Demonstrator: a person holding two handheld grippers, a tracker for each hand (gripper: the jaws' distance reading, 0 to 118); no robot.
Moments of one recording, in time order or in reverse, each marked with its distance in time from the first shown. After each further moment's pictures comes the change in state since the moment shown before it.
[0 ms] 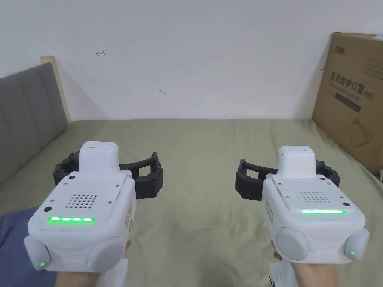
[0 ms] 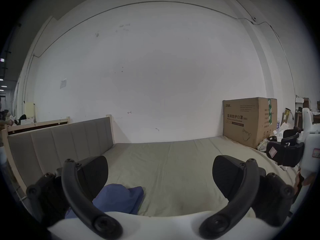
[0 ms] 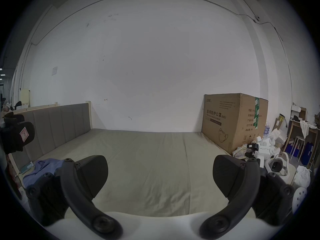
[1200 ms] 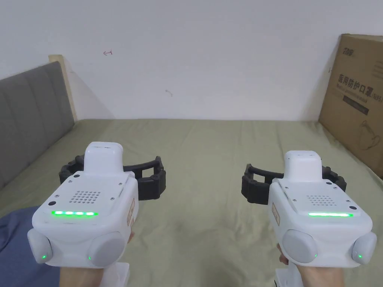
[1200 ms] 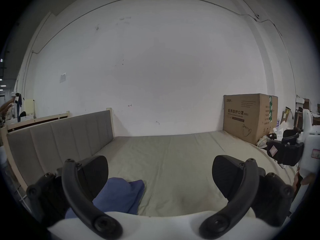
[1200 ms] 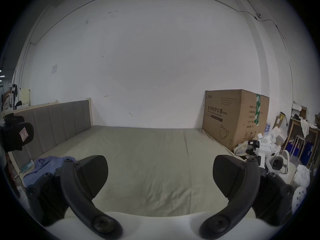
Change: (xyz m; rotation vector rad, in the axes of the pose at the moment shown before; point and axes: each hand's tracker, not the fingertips) left arm -0.010 0.000 -0.004 -0.069 -0.015 0.016; right arm -0.003 -0.004 -0.004 -0.033 -0.002 0.006
